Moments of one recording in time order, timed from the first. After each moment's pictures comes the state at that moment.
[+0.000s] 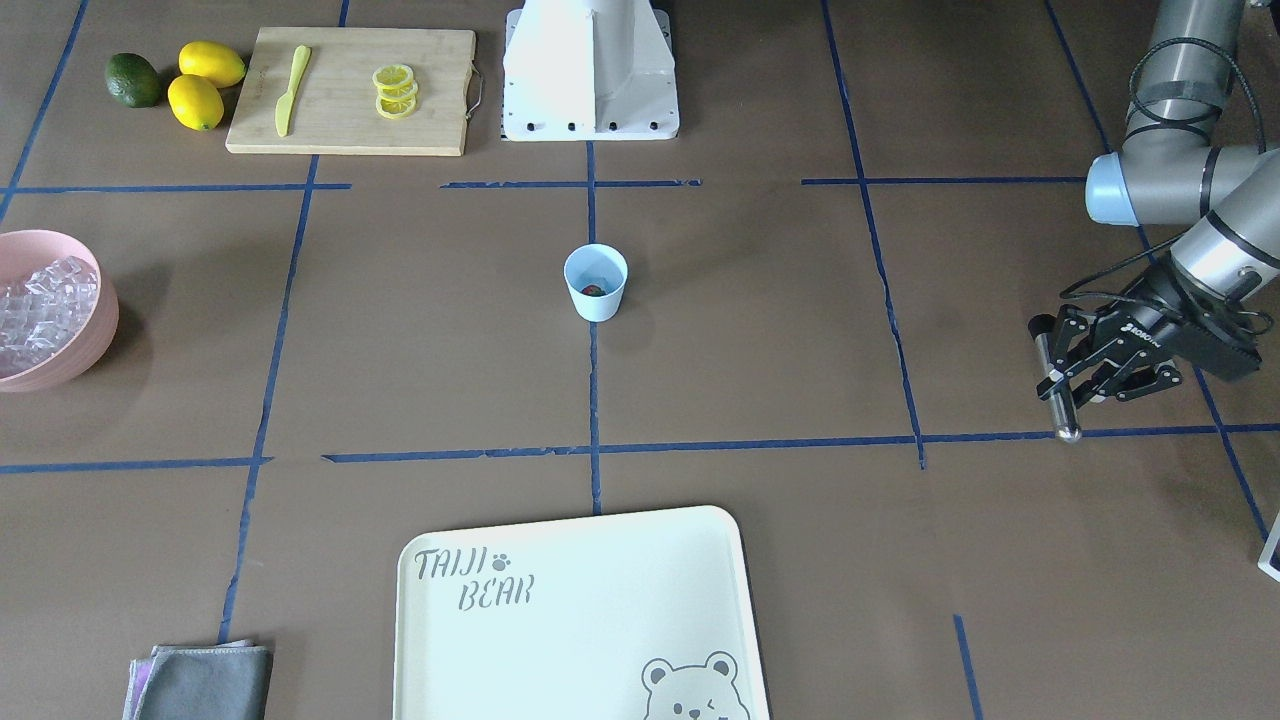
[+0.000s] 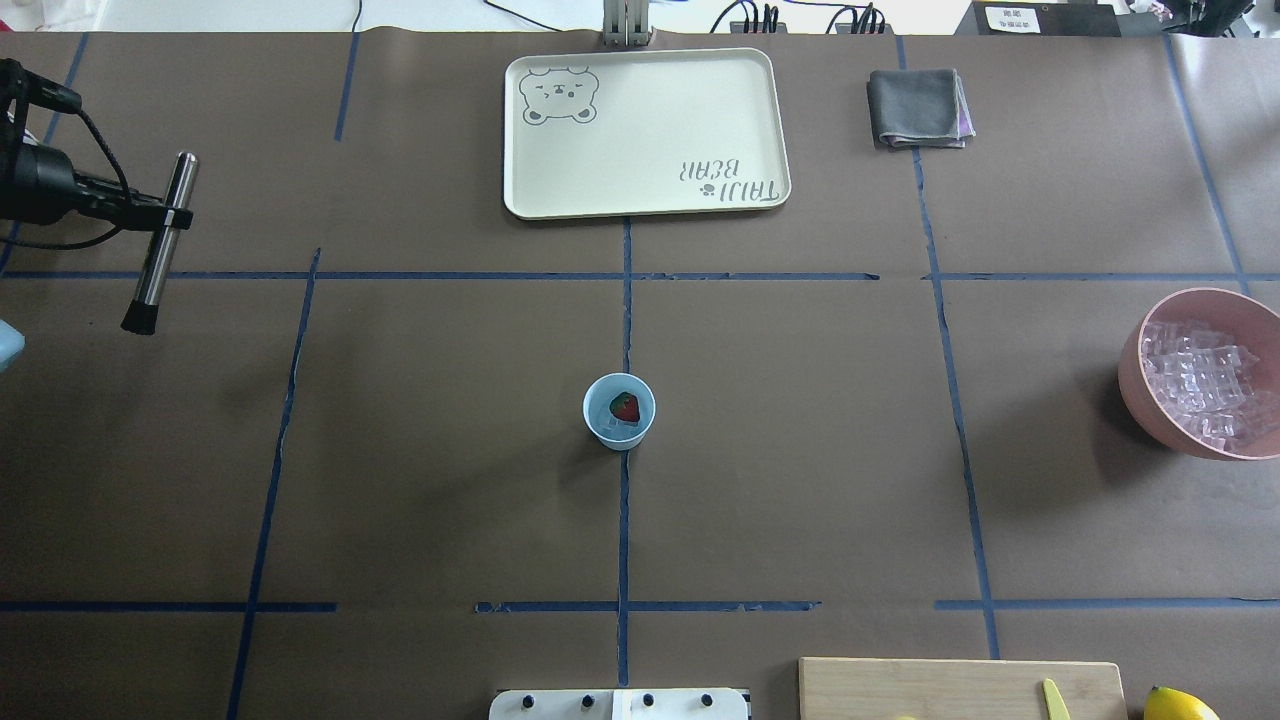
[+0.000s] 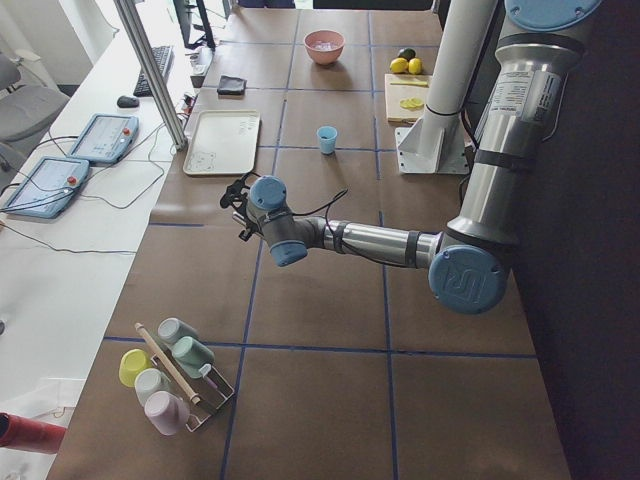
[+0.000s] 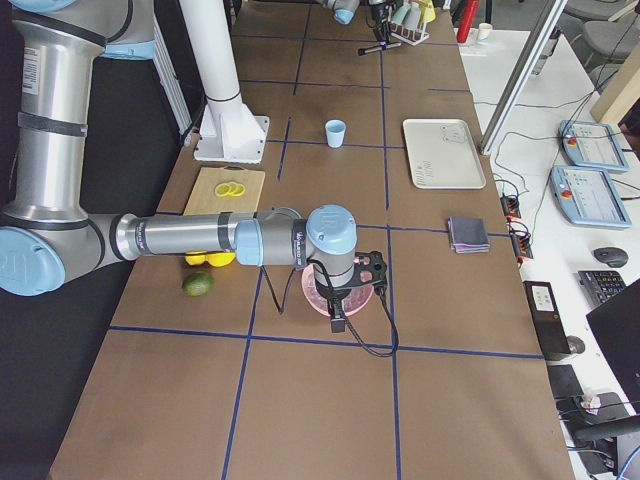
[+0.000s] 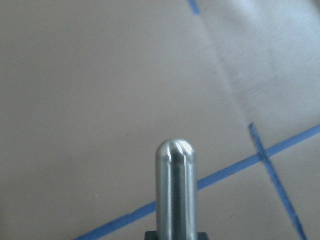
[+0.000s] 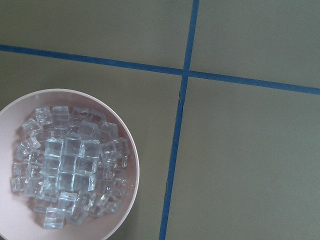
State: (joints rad) left arm -1.11 -1.80 -1.44 -2.62 -2.26 -0.59; right arm 1.59 -1.75 1.85 -1.61 2.34 -0.10
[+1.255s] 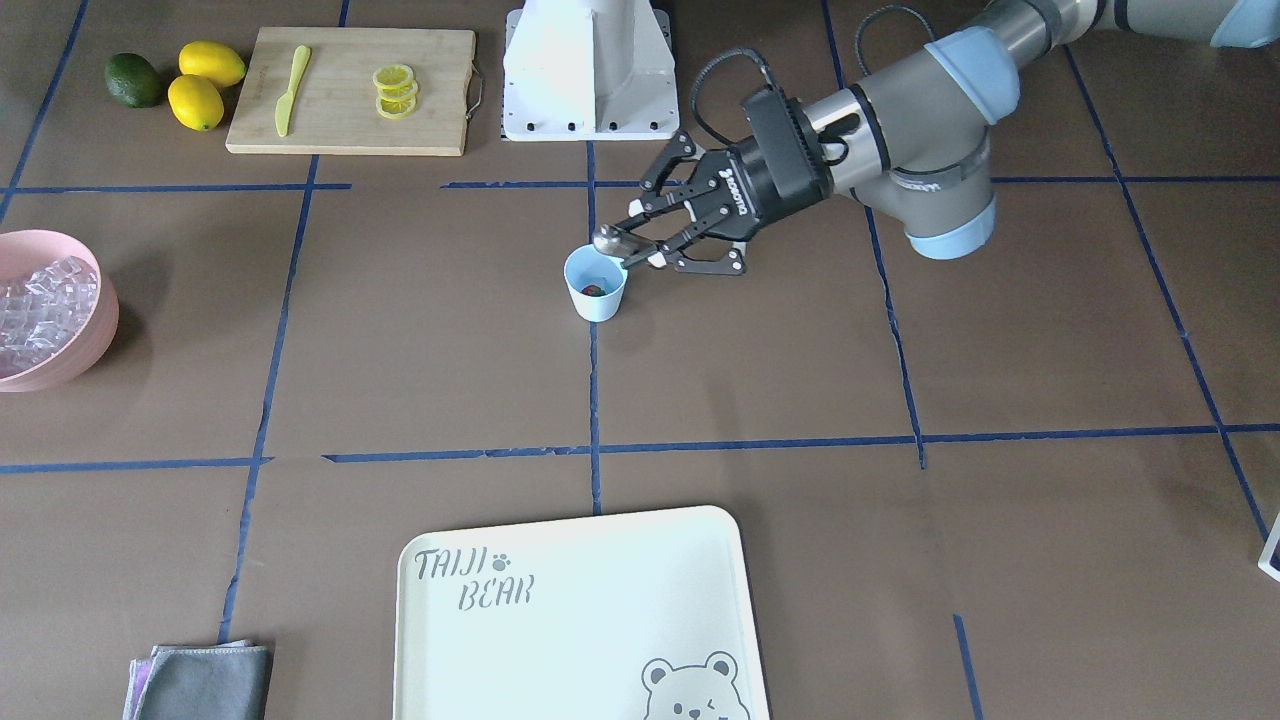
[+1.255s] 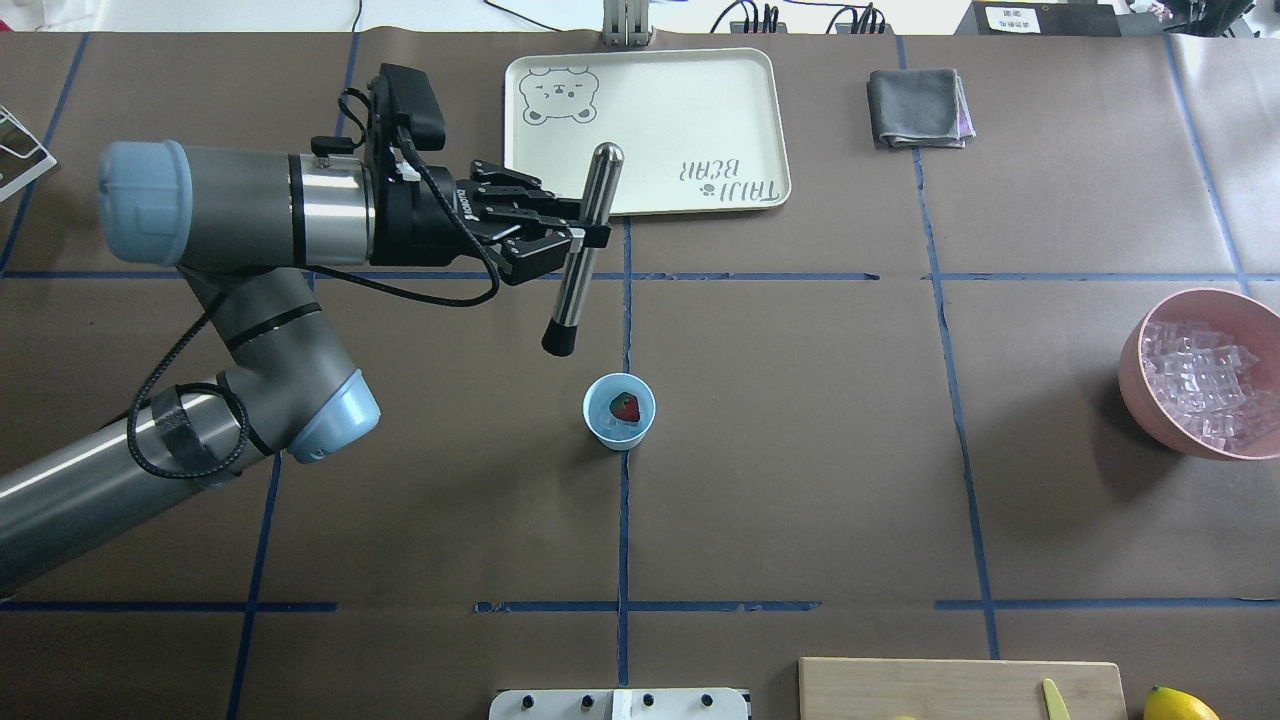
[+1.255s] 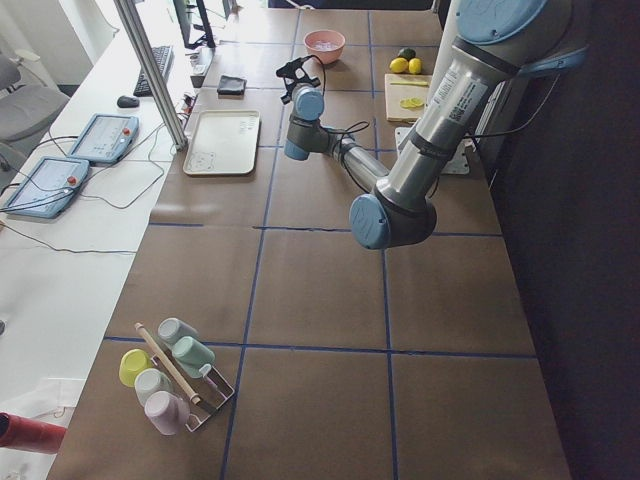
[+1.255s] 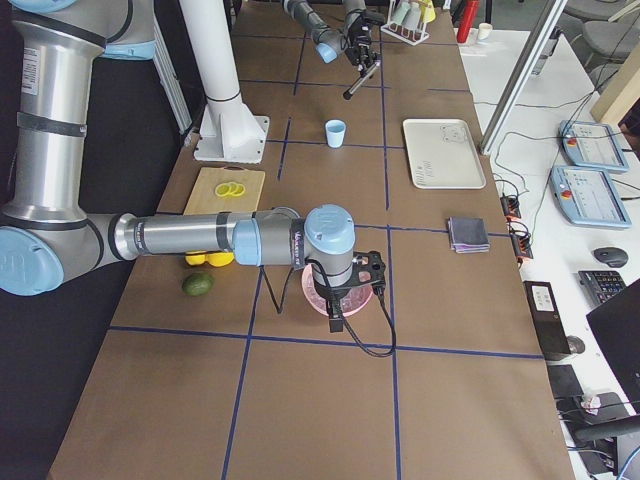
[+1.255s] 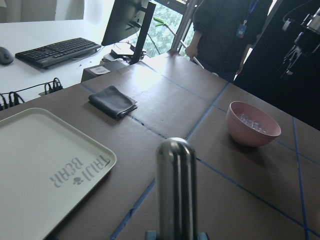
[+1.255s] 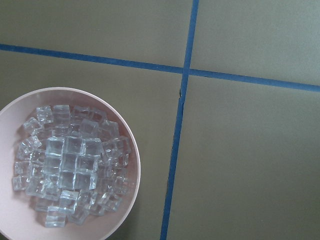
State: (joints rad) left arm -0.69 -2.19 -1.51 -3.04 -1.98 -0.72; right arm 1.59 -1.76 1.86 -1.61 2.34 -0.09
